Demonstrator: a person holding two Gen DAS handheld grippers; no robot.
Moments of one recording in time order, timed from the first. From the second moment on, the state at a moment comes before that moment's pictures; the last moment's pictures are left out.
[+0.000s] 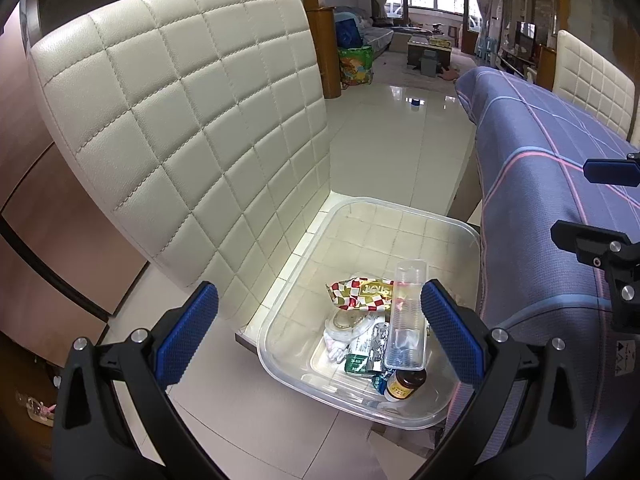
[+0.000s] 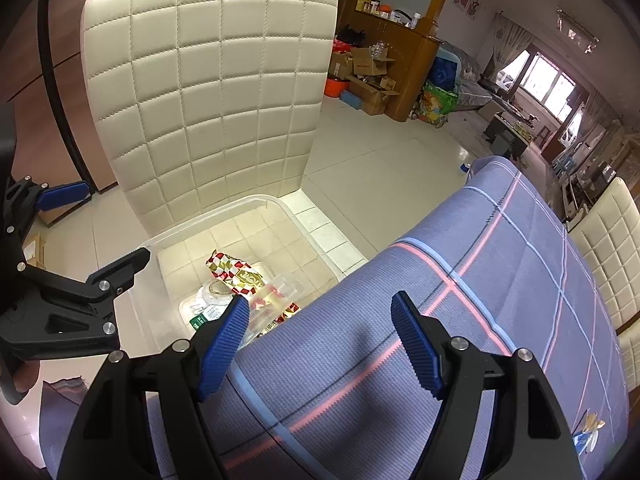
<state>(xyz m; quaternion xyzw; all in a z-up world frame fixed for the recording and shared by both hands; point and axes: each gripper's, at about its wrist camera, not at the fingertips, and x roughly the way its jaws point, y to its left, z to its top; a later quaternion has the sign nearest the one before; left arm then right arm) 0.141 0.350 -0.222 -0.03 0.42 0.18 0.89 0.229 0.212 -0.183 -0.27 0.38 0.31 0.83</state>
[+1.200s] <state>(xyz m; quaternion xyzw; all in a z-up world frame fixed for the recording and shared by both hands) 0.164 0.220 -0.179 0.04 0.39 0.09 0.91 0.225 0.075 -0.158 -0.19 0.39 0.25 0.87</state>
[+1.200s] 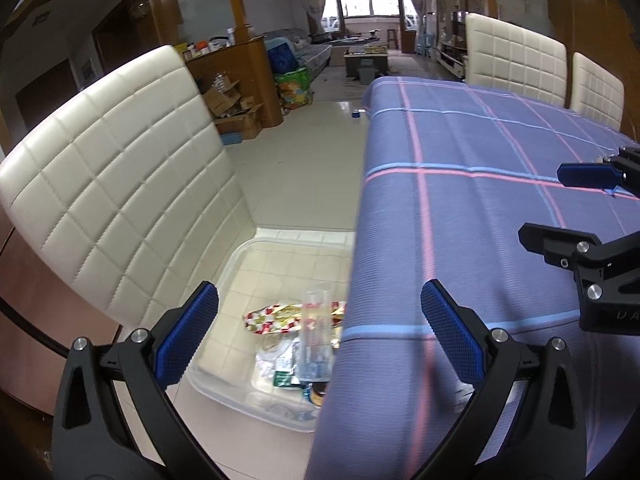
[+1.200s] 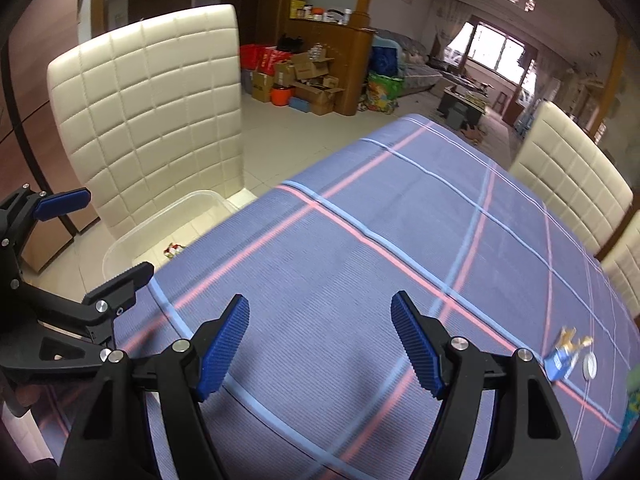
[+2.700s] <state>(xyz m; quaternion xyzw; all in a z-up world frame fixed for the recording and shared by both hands) 0.254 -0.105 -0.178 0.15 0.39 -0.09 0.91 0.249 -0.247 -0.176 -0.06 0.42 0.06 0.90</state>
